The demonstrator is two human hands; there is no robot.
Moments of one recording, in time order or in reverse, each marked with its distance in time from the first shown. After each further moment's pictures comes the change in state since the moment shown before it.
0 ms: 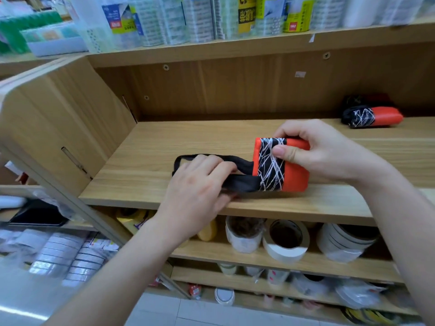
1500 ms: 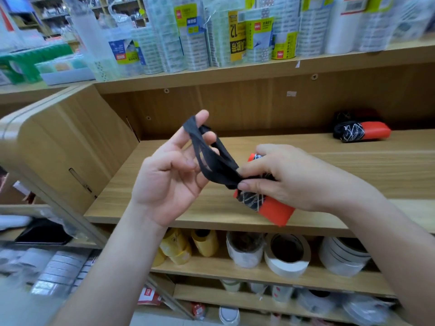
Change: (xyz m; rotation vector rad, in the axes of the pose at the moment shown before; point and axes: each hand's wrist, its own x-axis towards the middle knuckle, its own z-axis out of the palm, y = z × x) left_hand 0.030 -0.010 -0.053 -2.092 0.053 -0.350; right_hand -0.006 -0.051 0.012 -0.417 -0.218 -0.092
